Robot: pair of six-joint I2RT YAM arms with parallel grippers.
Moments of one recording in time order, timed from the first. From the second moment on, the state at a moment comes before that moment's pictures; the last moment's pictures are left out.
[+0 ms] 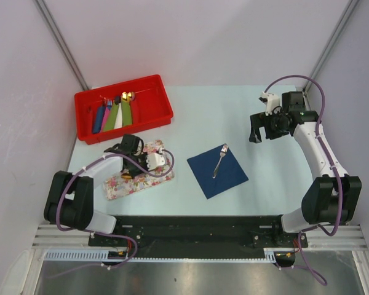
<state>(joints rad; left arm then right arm) -0.24 1.43 0.73 -0.49 0.27 1.05 0.03 1.47 1.32 -0.81 -0.34 -0.23</state>
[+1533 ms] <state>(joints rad) -0.66 0.97 0.78 -0.60 0.36 1.38 0.66 1.89 1.64 -0.75 -0.84 0.03</state>
